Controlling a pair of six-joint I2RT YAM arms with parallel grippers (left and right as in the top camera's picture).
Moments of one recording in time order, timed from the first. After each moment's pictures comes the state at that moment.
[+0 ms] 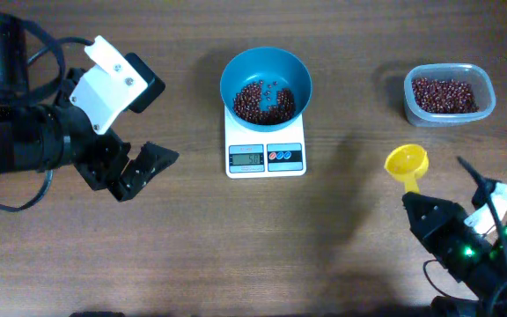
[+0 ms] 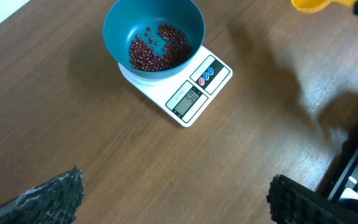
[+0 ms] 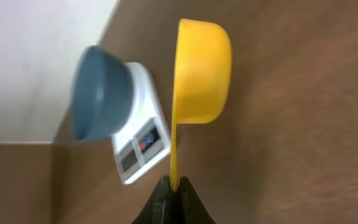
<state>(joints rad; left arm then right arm) -0.04 1.15 1.38 -1.25 0.51 0.70 -0.18 0.23 0.34 -0.74 -0.43 0.81</state>
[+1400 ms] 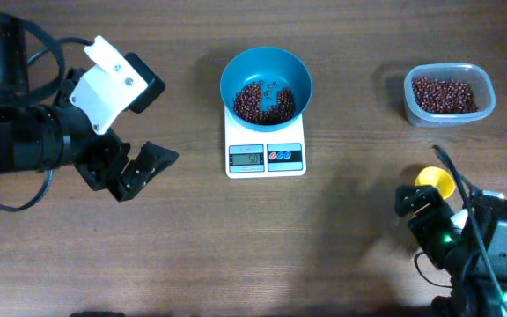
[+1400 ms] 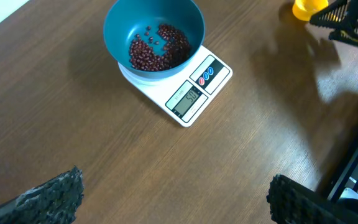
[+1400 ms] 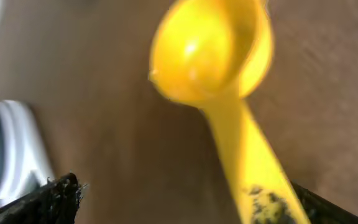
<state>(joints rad) -0.04 1.15 1.38 -1.25 0.51 0.70 -0.18 0.51 0.14 -0.47 -0.18 0.82</state>
